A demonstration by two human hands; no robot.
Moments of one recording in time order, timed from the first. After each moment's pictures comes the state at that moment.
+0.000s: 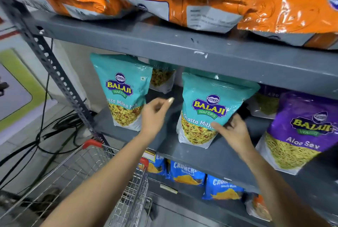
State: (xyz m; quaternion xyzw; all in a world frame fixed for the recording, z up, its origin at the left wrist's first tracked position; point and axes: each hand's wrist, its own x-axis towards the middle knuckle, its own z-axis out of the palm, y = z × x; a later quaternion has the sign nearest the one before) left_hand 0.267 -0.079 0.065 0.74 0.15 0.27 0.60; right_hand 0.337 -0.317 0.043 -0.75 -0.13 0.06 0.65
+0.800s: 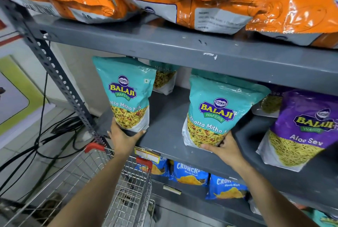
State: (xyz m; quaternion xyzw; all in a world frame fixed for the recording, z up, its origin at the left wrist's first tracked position) left_hand 0.217 0.027 -0.045 0.78 0.33 0.30 0.44; right_hand 0.316 -0.308 -0.013 -0.79 -0.08 0.14 0.59
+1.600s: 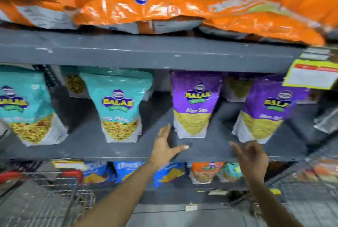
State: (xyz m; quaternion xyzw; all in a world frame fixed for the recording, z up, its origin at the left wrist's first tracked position) left_hand 0.268 -0.331 -0.024 0.84 0.00 0.01 0.54; right_hand 0.241 -0.603 -0.008 -0.83 0.21 -0.25 0.46
